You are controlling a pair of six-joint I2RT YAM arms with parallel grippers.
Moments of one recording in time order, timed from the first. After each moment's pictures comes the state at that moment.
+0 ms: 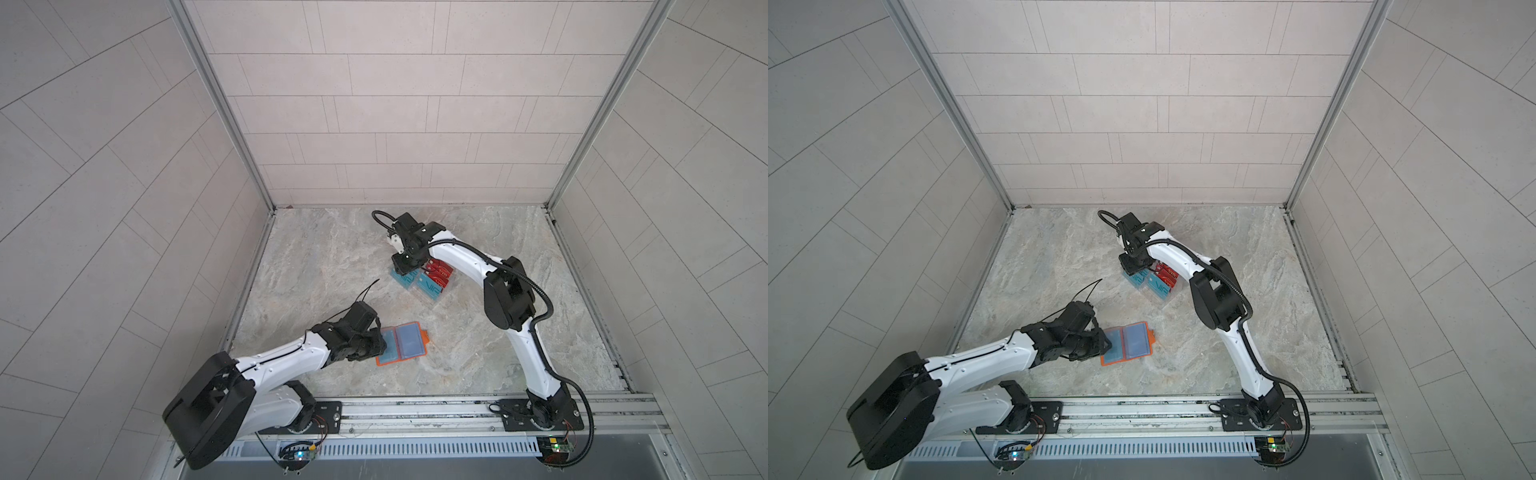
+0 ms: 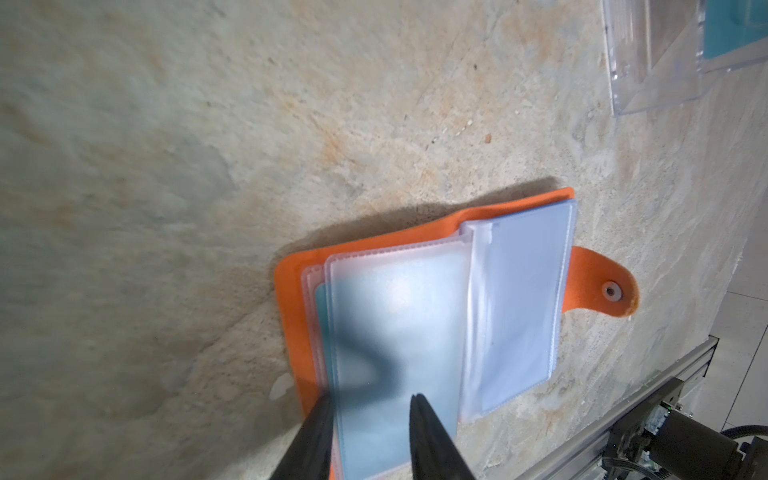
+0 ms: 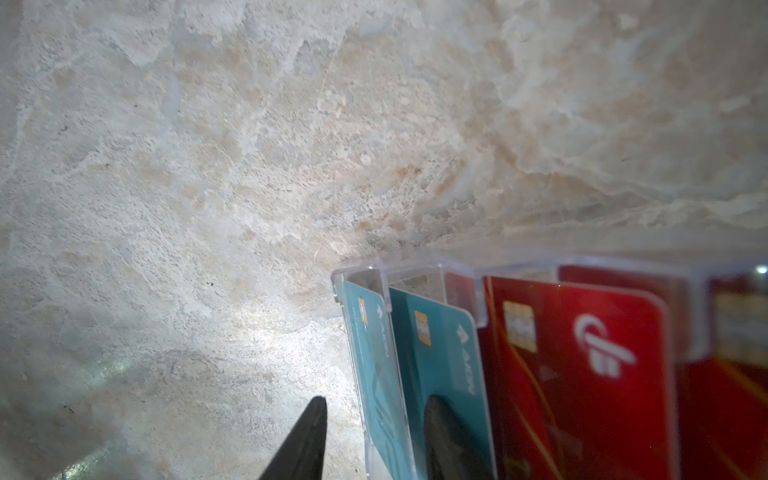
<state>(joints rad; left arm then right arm) -0.72 1.18 0.43 -0.30 0.21 -0.90 0.62 2.31 2.05 -0.93 -0.10 0.12</state>
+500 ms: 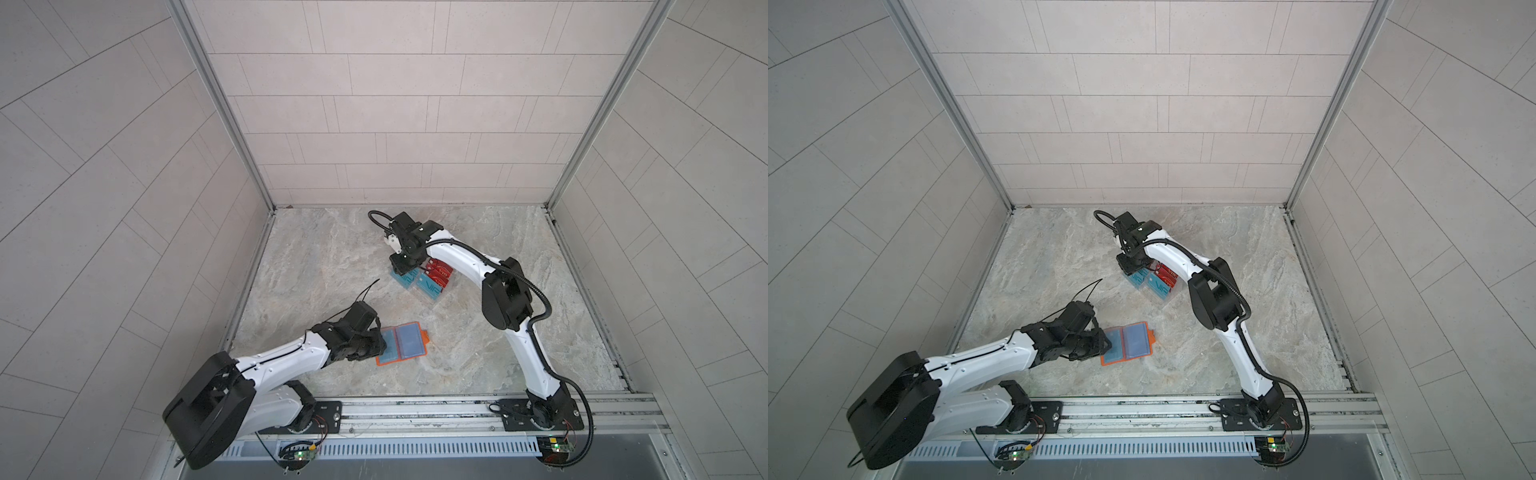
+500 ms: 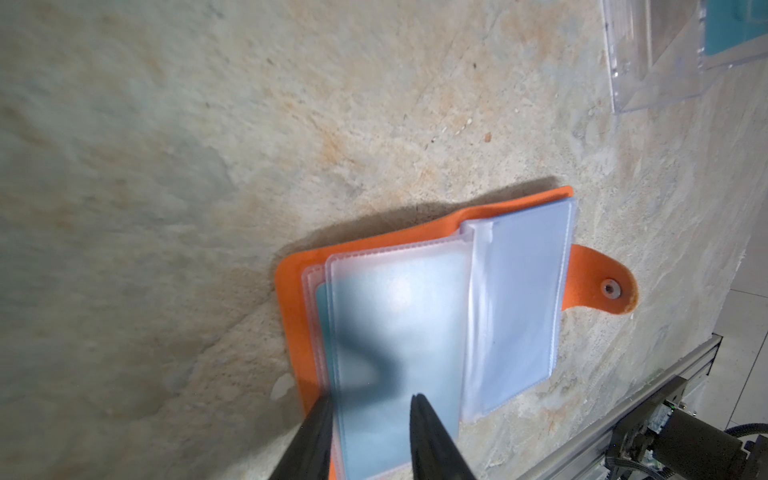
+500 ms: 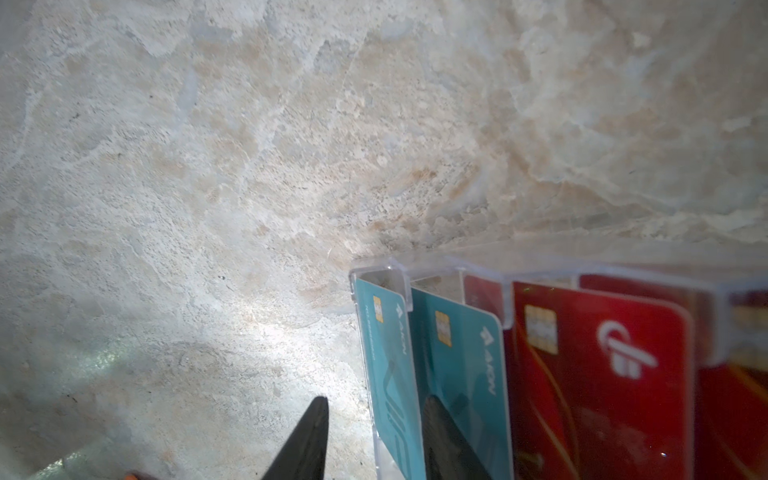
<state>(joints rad) -0.72 1.18 0.43 -0.30 0.21 -0.89 0.63 2.32 2.10 -0.98 -0.08 0.09</state>
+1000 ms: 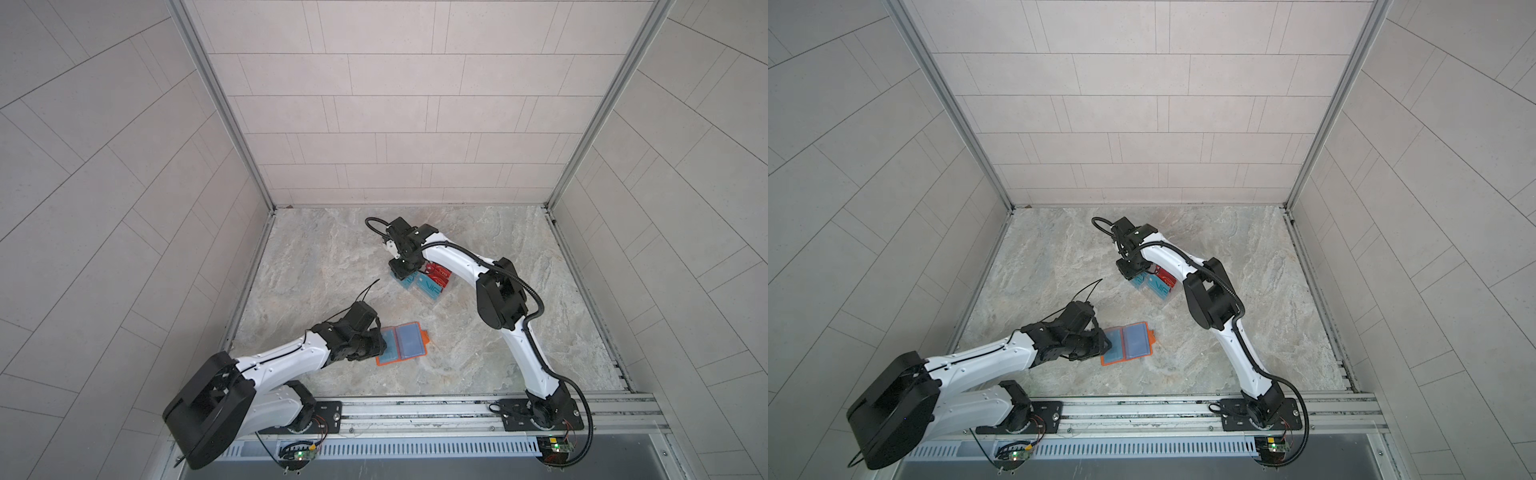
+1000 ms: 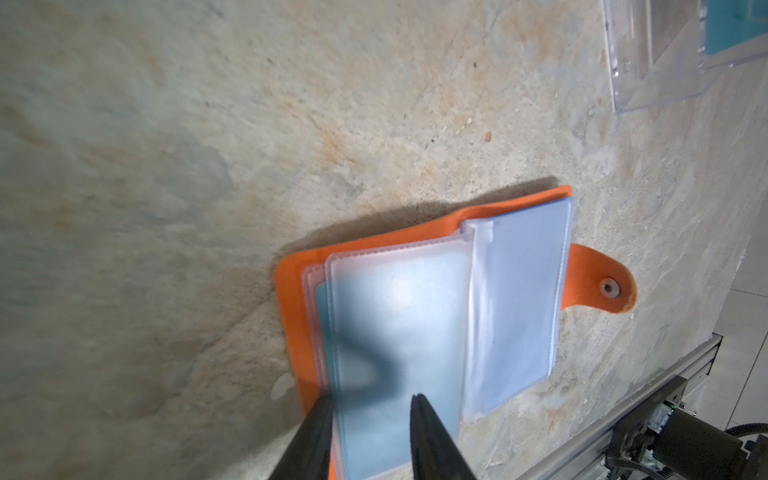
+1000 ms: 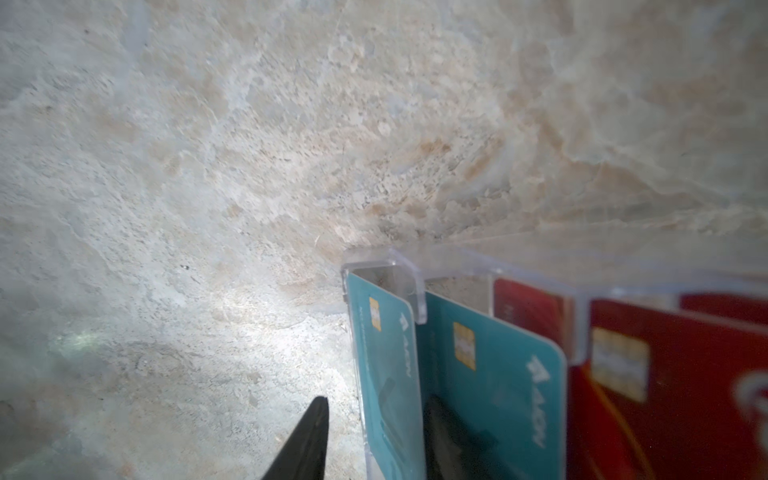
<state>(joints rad) -0.72 1.18 0.43 -0.31 0.21 -0.89 0.65 2.36 2.11 -1.00 -0.06 0.06</state>
